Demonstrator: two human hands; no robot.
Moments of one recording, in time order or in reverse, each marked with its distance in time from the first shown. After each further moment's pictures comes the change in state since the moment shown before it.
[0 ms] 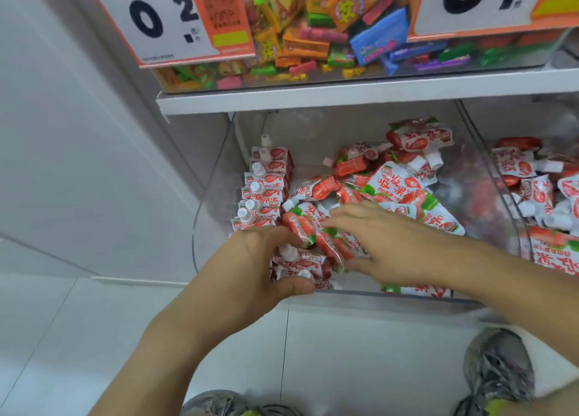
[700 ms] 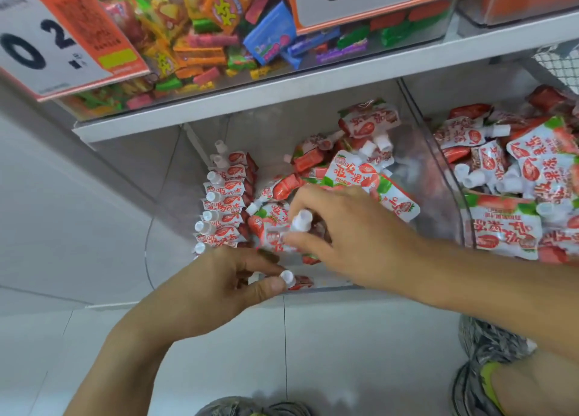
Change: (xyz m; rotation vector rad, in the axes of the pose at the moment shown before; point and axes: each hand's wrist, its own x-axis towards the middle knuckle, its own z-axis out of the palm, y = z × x) left_hand 0.018 0.003 0.006 -0.176 -0.376 0.028; right_hand -0.028 -0.018 -0.009 0.485 0.512 0.026
